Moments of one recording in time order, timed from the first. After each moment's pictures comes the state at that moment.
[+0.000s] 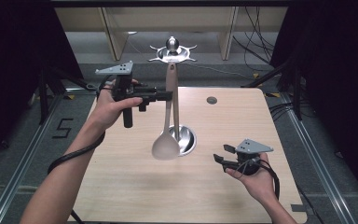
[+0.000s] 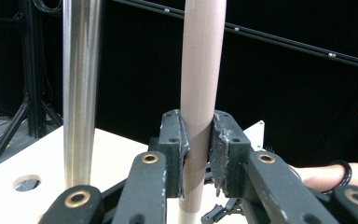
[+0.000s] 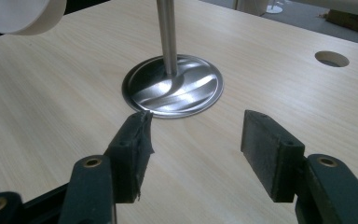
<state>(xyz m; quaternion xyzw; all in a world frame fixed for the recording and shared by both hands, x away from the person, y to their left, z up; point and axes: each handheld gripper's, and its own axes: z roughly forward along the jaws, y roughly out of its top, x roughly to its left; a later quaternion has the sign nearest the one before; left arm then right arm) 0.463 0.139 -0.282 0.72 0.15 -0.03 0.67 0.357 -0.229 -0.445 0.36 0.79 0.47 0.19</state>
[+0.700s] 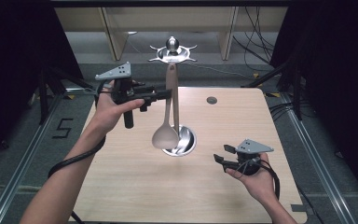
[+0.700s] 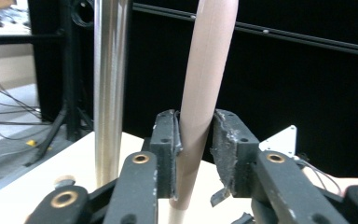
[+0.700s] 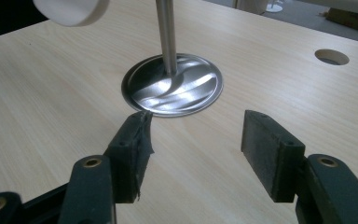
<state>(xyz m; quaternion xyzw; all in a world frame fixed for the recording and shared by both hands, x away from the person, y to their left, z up) 0.453 0.139 -0.283 0.72 0.18 0.05 0.67 0.356 -0.229 -0.447 0.36 0.79 0.46 0.19</state>
